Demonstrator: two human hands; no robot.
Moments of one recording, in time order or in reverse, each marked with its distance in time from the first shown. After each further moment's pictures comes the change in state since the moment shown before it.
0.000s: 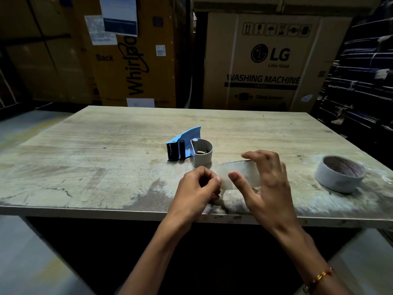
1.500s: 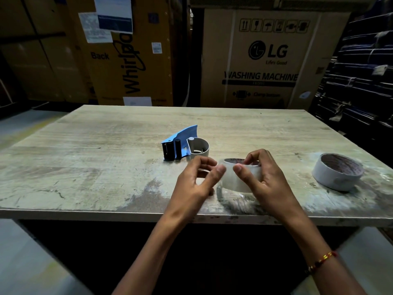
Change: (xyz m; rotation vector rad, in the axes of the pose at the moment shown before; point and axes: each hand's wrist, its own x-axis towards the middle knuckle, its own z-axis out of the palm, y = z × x) left_hand 0.000 0.005 0.000 -0.006 -0.025 0.118; right_hand 0.017 0.026 -0.005 0.282 -0.148 0.100
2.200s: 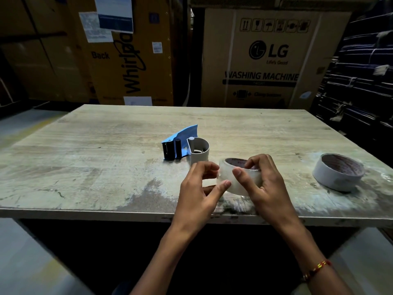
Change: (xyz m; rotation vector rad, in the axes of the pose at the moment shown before) left_hand -0.010 -0.009 0.017 0.147 0.122 0.159; right_hand -0.011 -0.001 0.010 -0.007 0.099 -0.015
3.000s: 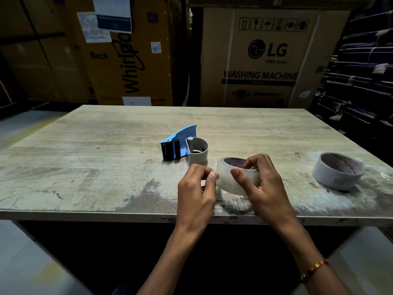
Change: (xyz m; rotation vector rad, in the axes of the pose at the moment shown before) left_hand 0.003 -0.005 0.007 0.180 0.174 0.094; right_hand 0.001 0.002 0.003 -0.012 -0.005 0.004
